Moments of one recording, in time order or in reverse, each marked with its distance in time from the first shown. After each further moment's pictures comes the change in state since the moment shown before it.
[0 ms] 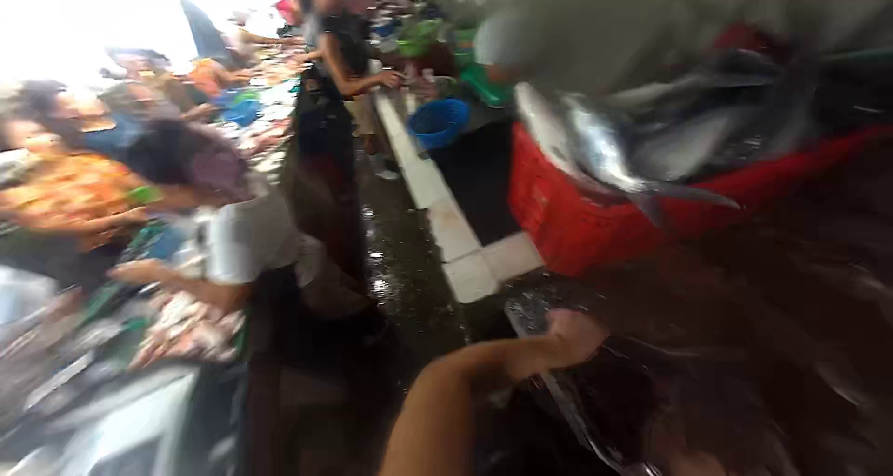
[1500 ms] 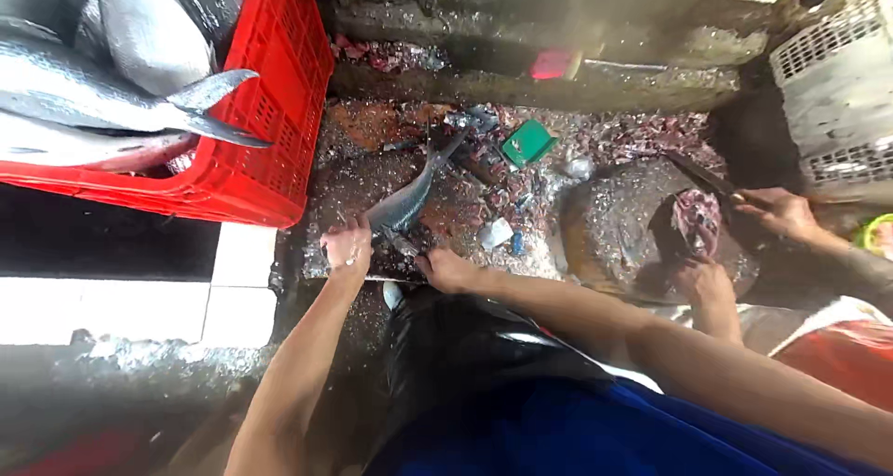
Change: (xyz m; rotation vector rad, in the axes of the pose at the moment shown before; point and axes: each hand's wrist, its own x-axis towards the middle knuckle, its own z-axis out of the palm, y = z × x) left_hand 0.069 0.003 0.040 0.482 0.136 0.262; right_hand 0.000 -0.053 -0.006 0.122 -0.354 0.180
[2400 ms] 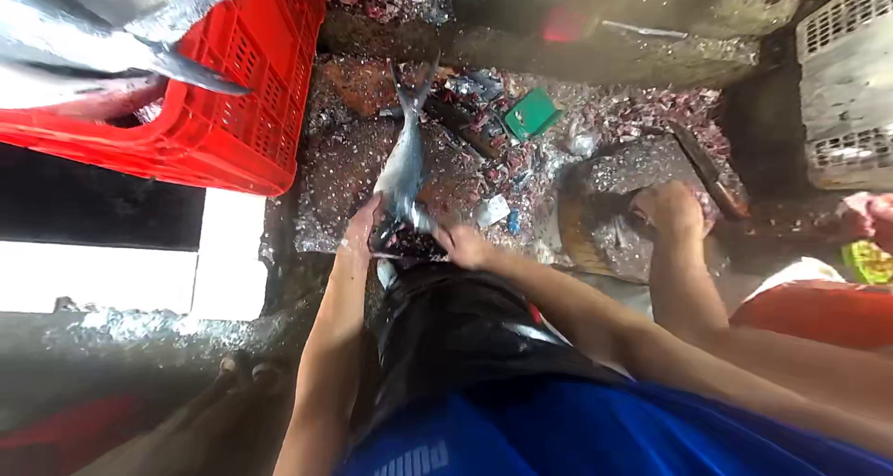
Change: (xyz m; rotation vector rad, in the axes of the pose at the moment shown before) left_hand -0.005 0.024 0.017 -1.826 -0.618 -0.594; right_hand -0.003 0.077 0.026 0.082 0.133 -0.113
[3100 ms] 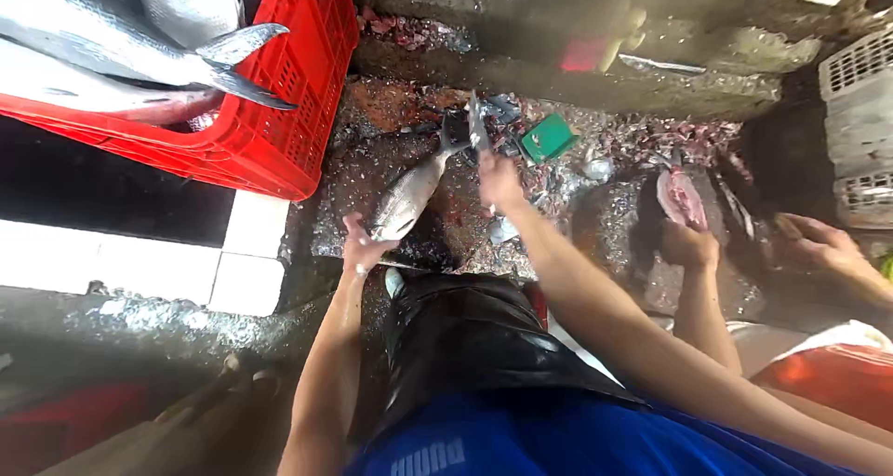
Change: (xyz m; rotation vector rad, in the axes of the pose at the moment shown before) left_hand -0.021 -0.019 -0.037 0.647 0.357 0.420; right_hand 0.052 -0.043 -0.103 0.259 0.214 0.134
